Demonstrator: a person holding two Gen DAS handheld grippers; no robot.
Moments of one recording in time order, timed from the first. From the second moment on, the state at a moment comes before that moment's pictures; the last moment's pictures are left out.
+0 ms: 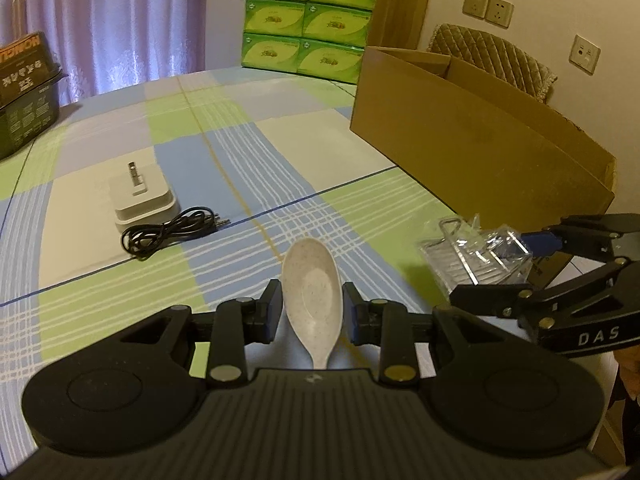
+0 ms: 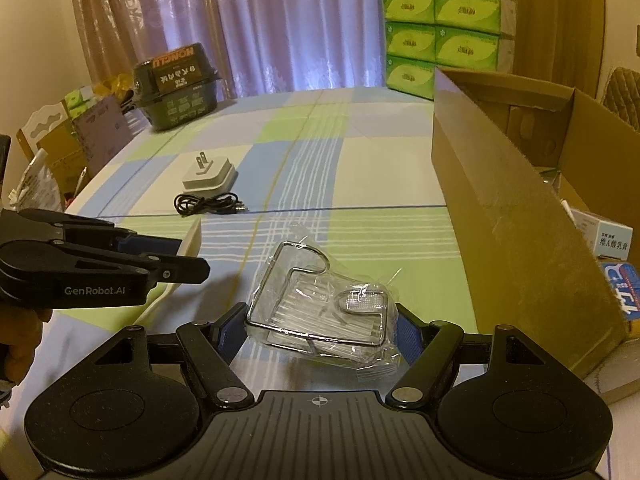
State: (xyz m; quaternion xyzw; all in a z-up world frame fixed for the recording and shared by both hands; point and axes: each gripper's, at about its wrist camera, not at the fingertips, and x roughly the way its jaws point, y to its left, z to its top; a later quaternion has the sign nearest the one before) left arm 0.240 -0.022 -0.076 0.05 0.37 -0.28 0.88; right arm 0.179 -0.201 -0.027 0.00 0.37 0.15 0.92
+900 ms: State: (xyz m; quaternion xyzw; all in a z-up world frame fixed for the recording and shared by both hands) left arm 0.168 -0.036 -0.015 0.03 0.37 -0.21 0.90; right arm 0.138 -0.220 0.035 0.04 0.31 0.17 0.93
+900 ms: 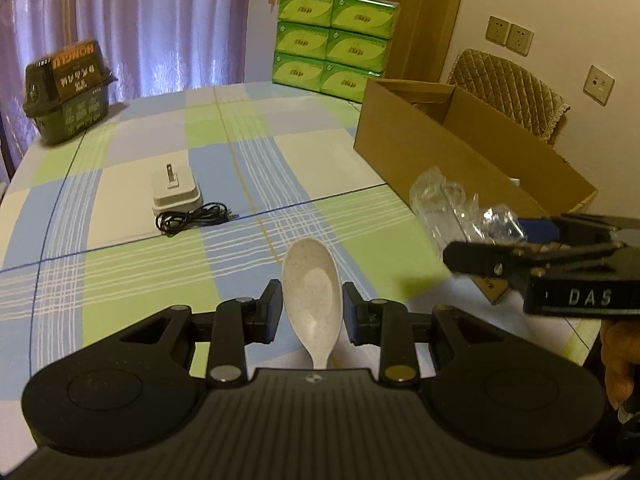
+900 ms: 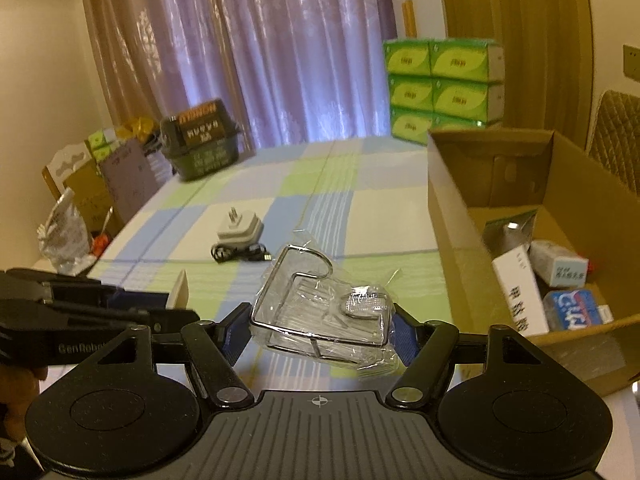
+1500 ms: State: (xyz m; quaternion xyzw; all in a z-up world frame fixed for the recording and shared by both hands) left arm 0.148 -0.084 0.034 0.05 0.35 -0.23 0.91; right arm 0.115 -0.273 0.087 0.06 0.26 0.15 0.95
